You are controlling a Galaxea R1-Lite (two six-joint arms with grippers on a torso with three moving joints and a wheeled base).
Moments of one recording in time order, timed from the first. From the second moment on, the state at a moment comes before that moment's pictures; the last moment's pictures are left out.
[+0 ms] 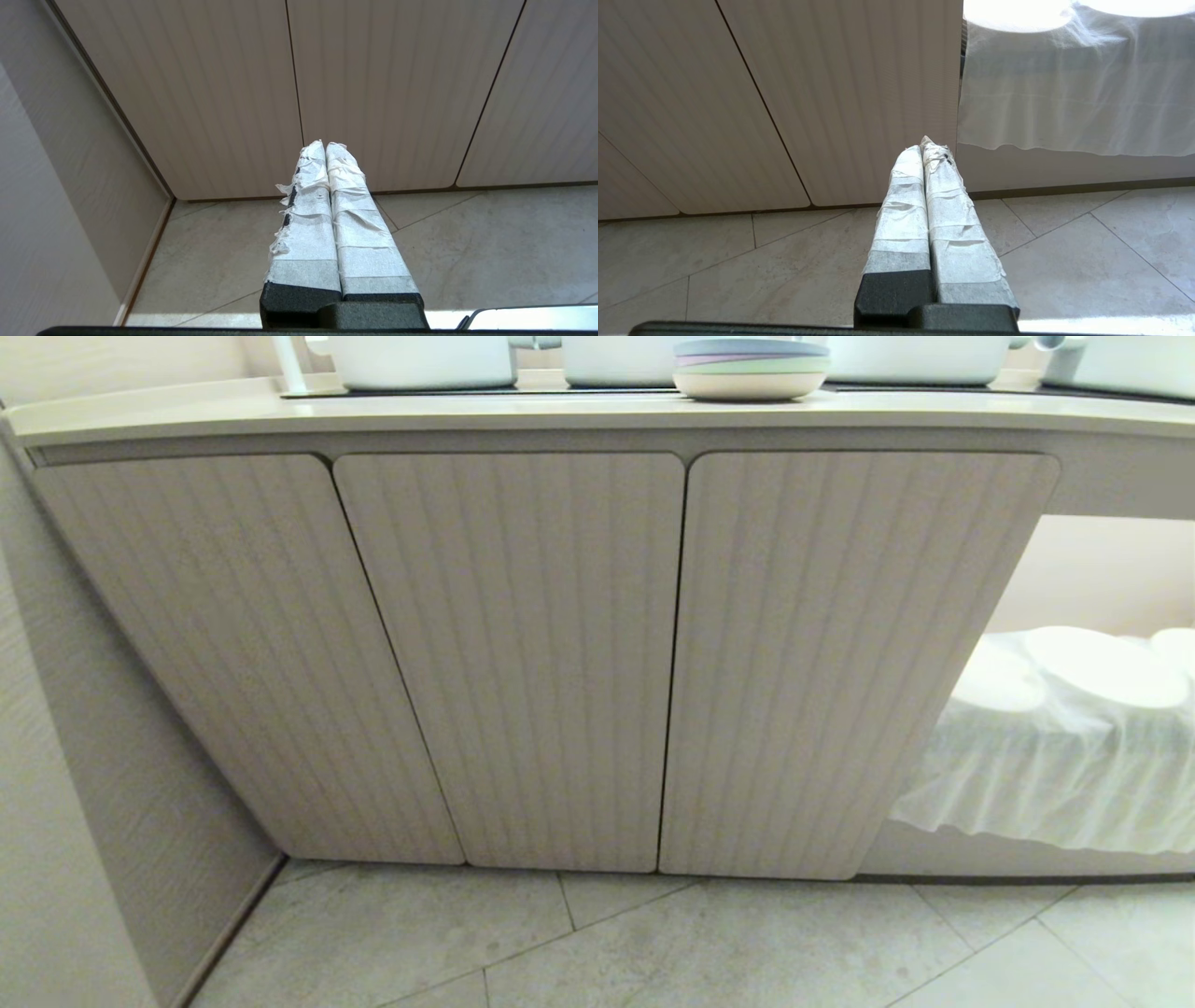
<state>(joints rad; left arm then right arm) 0.00 0.00 0.00 0.01 -0.02 0.08 0.00 0.00 0.00 -0.01 -0.06 0.09</state>
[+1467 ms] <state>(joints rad) 0.00 0.00 0.00 0.01 -0.02 0.08 0.00 0.00 0.00 -0.01 -0.06 0.09</state>
